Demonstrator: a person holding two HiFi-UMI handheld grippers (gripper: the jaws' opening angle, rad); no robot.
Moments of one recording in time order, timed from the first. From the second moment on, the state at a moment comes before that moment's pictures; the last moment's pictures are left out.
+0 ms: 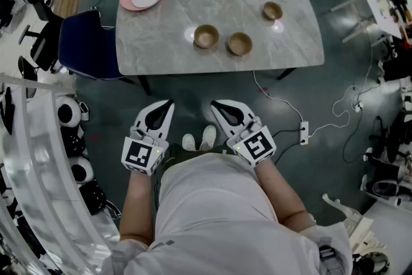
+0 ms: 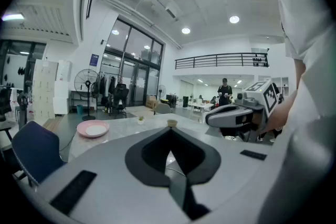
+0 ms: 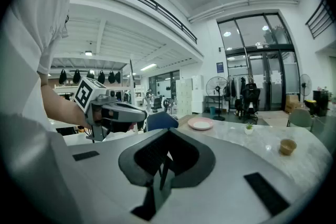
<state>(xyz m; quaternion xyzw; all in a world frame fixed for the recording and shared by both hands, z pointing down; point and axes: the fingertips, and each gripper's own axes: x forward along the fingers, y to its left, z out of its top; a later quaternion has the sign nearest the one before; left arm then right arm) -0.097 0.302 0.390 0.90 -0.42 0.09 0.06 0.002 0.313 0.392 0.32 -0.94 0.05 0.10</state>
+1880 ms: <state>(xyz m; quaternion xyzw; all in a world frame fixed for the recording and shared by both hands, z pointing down) -0.212 0.031 0.418 0.93 -0.33 0.11 0.13 -0.132 0.032 0.420 0.37 -0.91 0.12 0.13</state>
